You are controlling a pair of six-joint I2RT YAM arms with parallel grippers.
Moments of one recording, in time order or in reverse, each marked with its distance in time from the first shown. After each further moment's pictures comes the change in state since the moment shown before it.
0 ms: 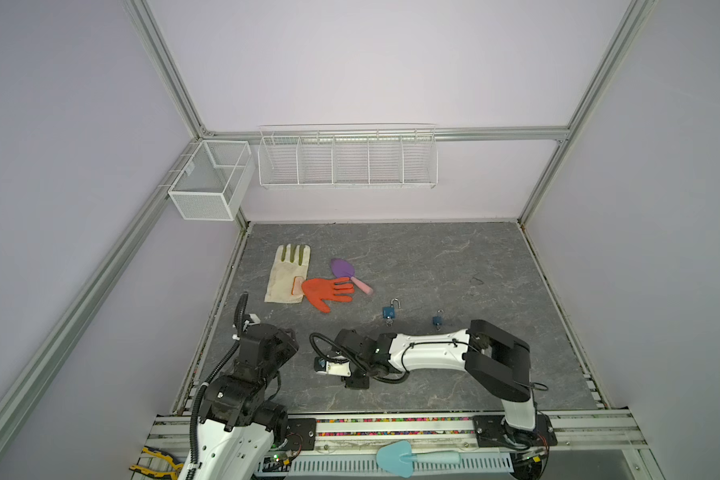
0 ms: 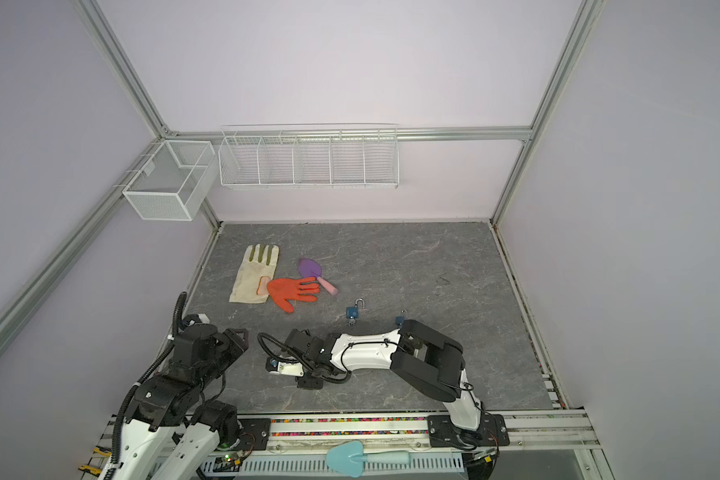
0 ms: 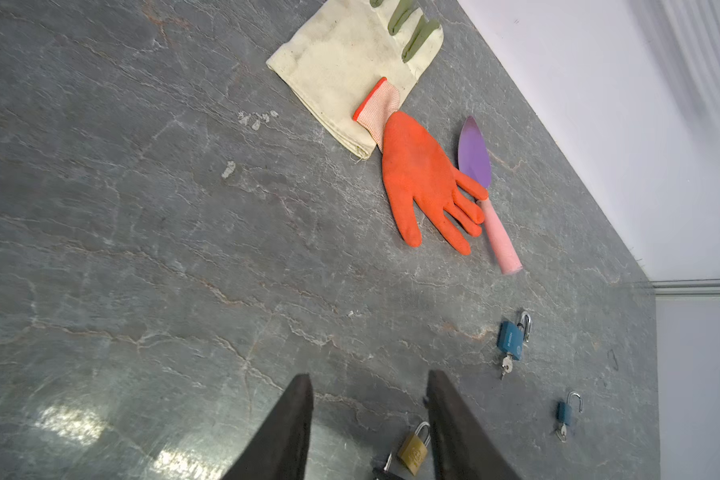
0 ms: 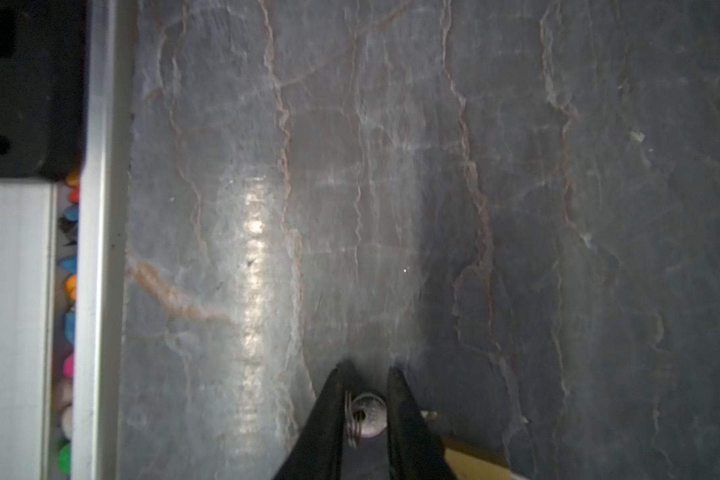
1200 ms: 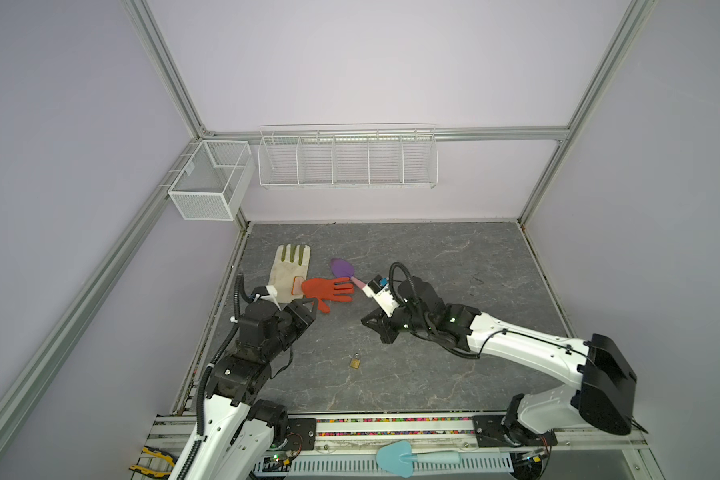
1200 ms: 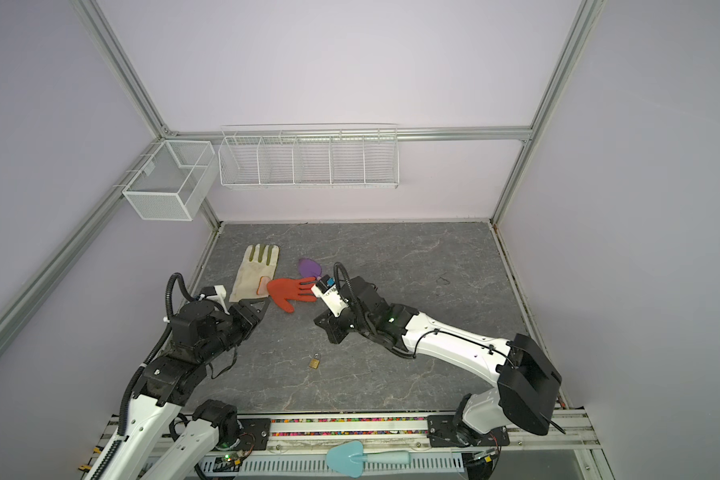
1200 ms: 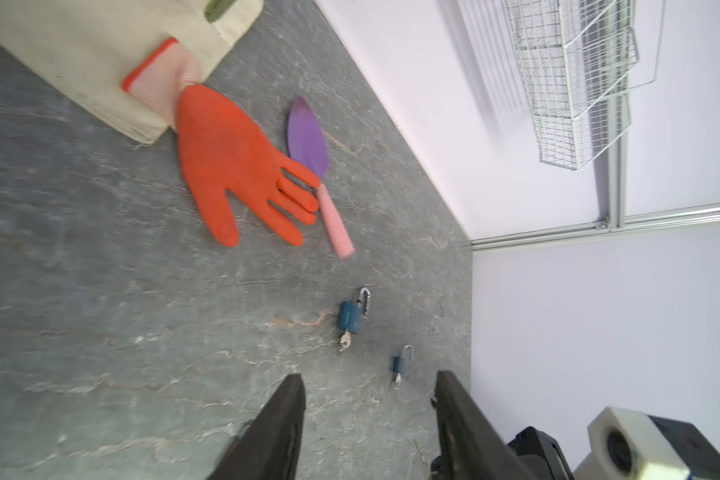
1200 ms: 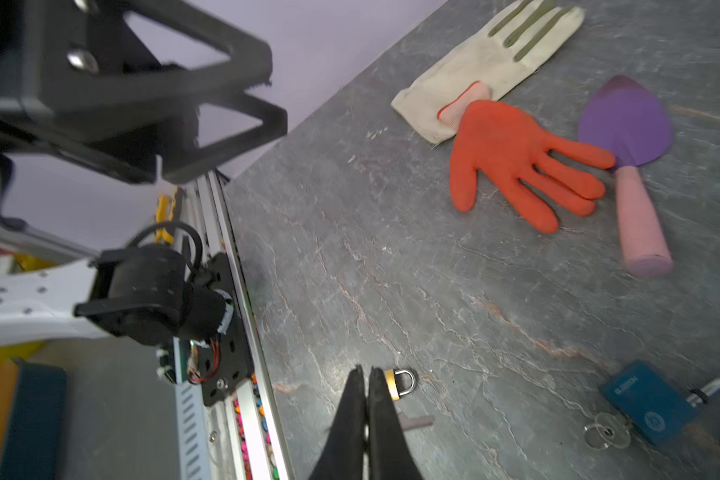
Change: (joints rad) left arm -0.013 0.193 0.066 0.417 0.325 -0.130; right arm -0.296 -0.585 -0.251 0.211 -0.174 0.657
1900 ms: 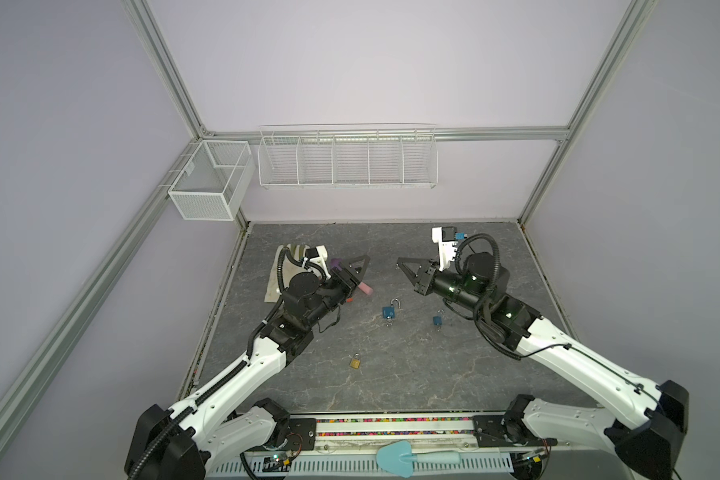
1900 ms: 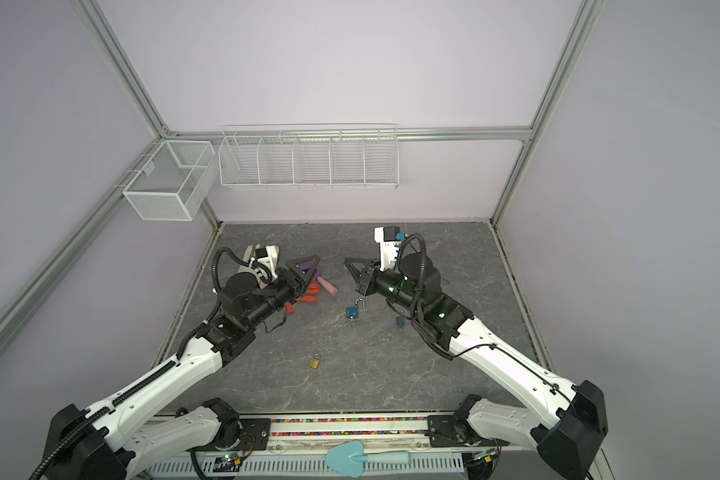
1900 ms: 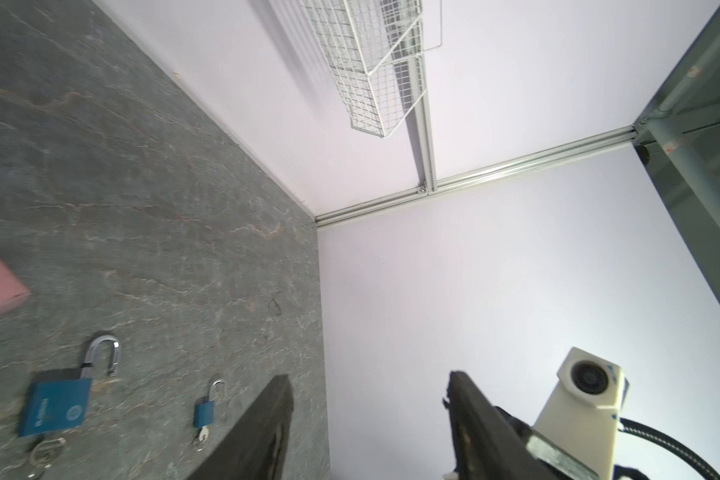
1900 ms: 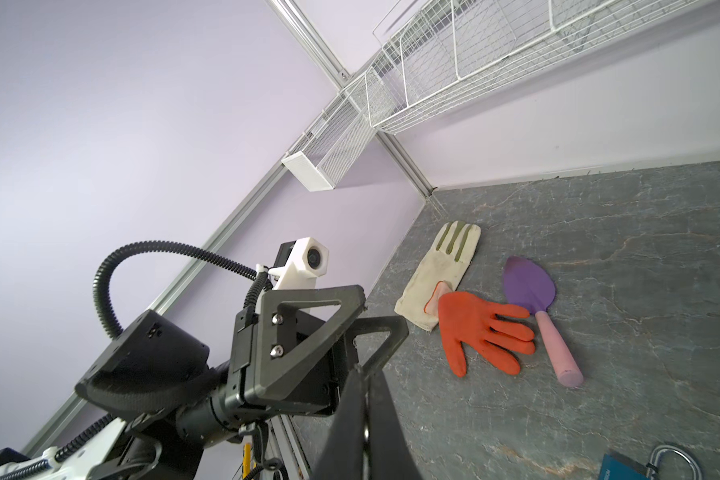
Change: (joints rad) left arm -0.314 0.436 0.065 0.795 -0.041 -0.220; right arm -0.195 -0.248 0.013 0.204 0.106 0.396
